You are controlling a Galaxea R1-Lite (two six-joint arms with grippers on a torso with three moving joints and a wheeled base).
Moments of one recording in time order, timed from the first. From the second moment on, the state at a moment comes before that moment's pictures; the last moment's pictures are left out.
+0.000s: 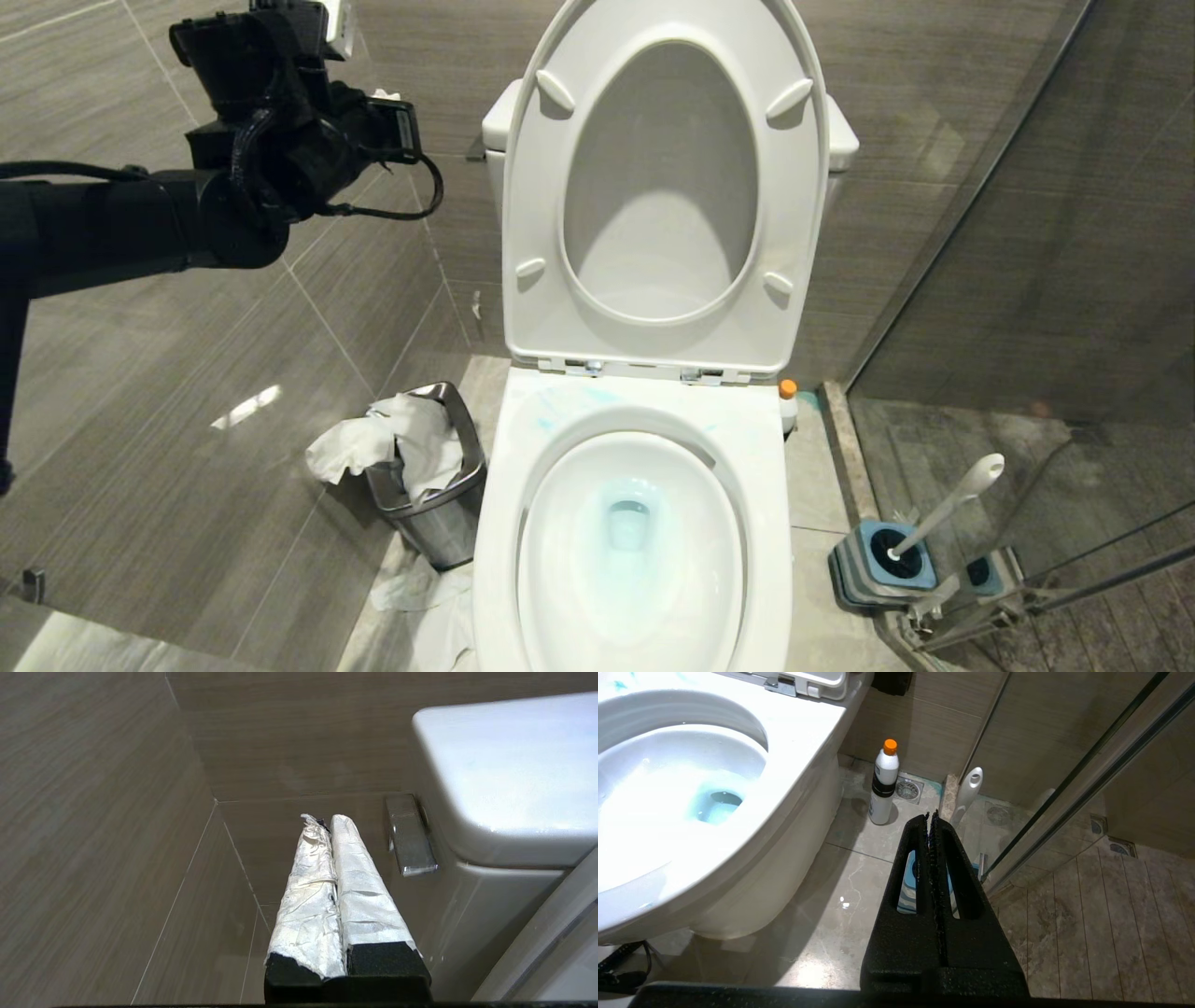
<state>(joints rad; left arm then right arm) -0.22 2.09 -1.96 -0.42 0.11 0.17 0.00 0.00 0.00 -0.05 0.01 -0.14</state>
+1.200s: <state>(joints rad) -0.29 2.08 -1.96 -0.59 0.15 0.18 0.00 0.00 0.00 -0.05 0.01 -0.14</state>
